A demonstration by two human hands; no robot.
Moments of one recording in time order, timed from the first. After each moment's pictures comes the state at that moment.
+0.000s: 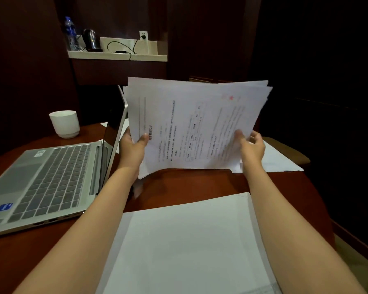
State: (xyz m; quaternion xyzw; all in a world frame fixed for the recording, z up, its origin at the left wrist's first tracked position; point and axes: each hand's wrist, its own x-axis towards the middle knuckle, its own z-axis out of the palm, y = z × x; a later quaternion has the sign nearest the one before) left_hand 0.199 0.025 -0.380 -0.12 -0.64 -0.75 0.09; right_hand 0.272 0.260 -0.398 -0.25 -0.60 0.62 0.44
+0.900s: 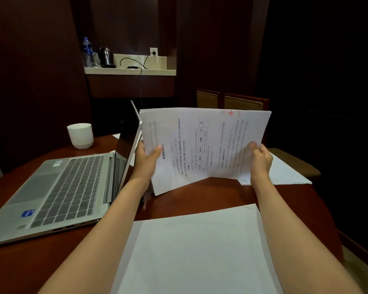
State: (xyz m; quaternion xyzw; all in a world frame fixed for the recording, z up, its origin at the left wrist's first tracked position) left_hand 0.206 0.022 -0.379 -0.16 -0.66 -0.73 0.06; right_hand 0.276 0.259 -0.396 -0.21 -0.60 0.62 0.46
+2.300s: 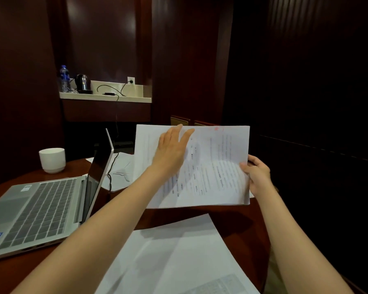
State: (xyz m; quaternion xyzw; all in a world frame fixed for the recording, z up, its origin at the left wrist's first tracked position) left_hand 0.273 0.111 -0.296 -0.40 -0.82 -0.18 0.36; right_hand 0.385 0.305 -0.334 -0.22 -0.58 0.67 0.42
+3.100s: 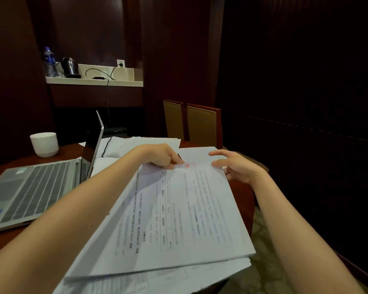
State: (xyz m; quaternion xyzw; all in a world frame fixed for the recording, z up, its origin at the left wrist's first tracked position) left_hand 0.313 0.084 -0.293 -0.41 -0.89 -0.14 -0.17; right_hand 0.417 0.279 -0.348 -0.14 -0.79 0.58 0.11
